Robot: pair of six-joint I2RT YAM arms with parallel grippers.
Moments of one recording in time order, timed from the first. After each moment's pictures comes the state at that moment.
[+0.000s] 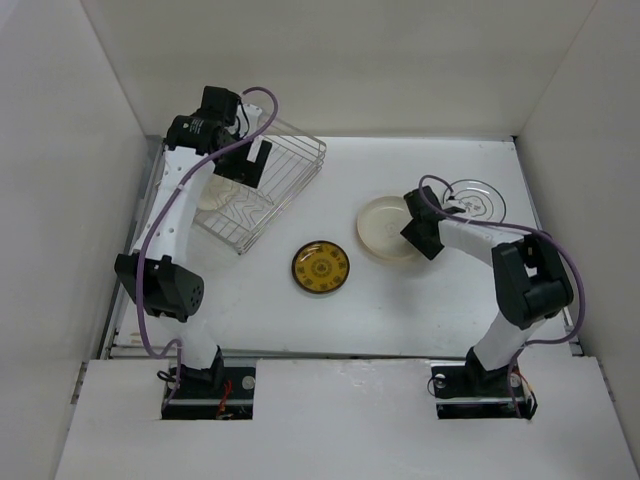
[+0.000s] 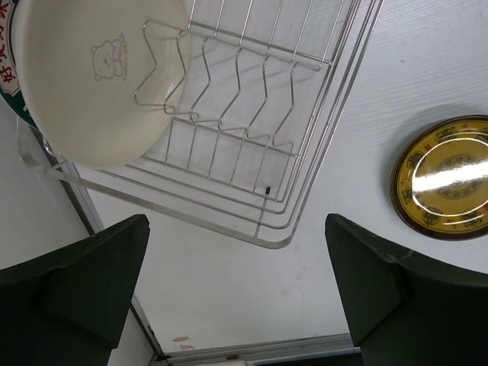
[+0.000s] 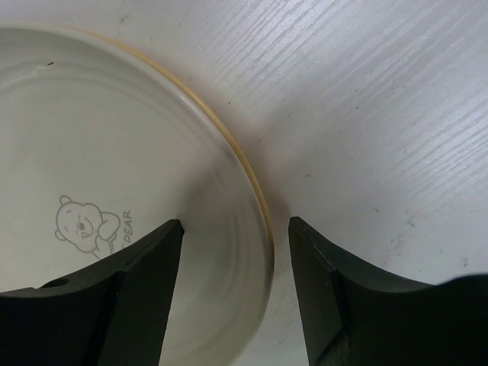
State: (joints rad) left arm -0.22 1.75 2.02 -1.23 -0.06 0.18; right arm 0.35 1.70 1.02 -0.46 0.41 1.09
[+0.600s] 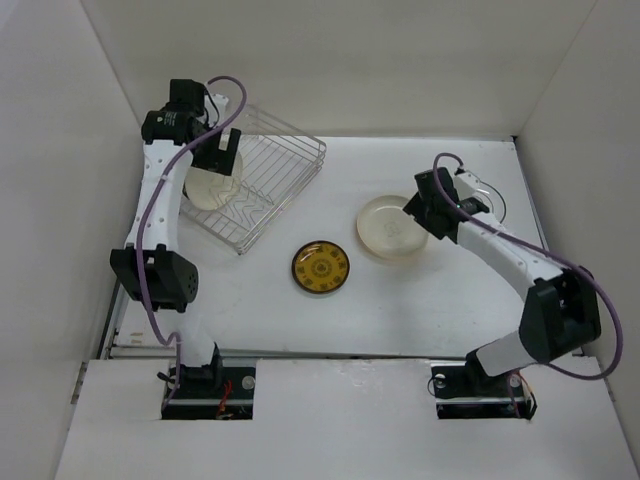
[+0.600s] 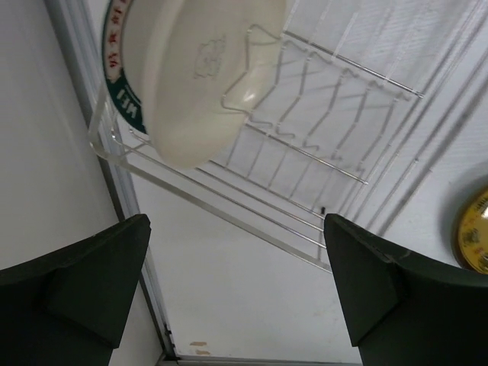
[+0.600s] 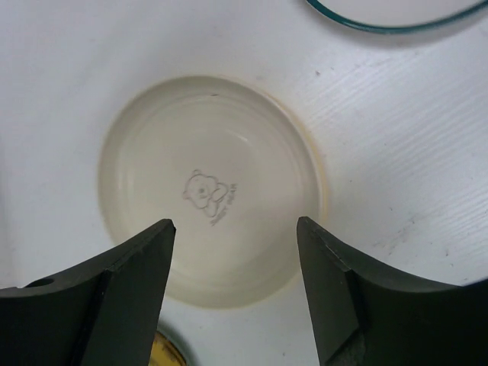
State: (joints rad) left arm -0.08 1.80 2.06 -1.19 -0.08 0.21; right arm 0.37 1.50 1.11 -0.52 0.46 0.98
